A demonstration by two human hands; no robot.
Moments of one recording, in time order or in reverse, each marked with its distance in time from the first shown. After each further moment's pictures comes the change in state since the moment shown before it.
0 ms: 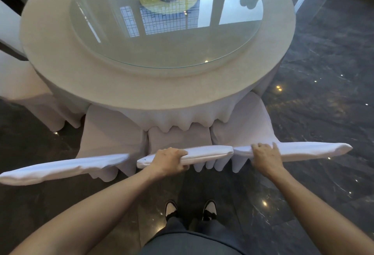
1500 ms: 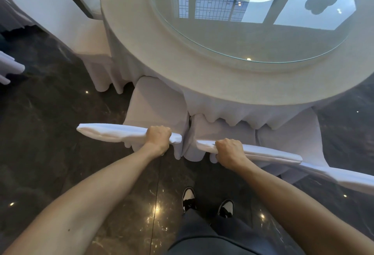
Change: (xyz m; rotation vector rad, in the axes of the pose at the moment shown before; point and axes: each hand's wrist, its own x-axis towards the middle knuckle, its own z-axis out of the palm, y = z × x) left_hand -0.112 -0.204 -0.034 0.281 -0.189 -0.500; right_hand 0.003 -0.327 -0.057 -0.026 0.014 -0.451
